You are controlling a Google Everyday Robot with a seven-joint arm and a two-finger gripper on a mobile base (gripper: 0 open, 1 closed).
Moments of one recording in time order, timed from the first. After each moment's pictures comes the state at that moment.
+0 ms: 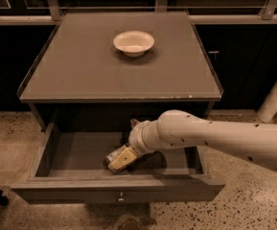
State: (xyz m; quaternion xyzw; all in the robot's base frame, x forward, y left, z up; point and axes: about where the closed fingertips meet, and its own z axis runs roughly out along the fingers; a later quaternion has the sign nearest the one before) arm 0.545 0.037 0.643 -0.51 0.76 0.18 0.35
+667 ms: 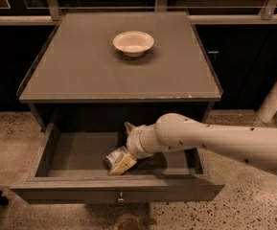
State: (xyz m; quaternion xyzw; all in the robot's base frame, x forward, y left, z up) arm 0.536 0.048 0.628 -0.58 0.72 0.17 0.36
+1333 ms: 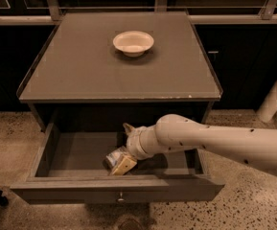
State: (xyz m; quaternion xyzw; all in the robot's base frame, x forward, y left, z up) arm 0.532 0.050 0.623 -0.59 0.70 0.18 0.36
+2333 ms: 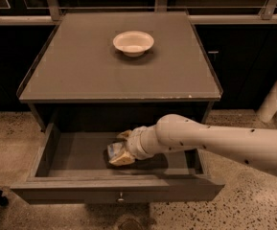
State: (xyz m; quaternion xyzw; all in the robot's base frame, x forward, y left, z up) arm 0.532 0.050 0.623 -0.59 0.70 0.18 0.36
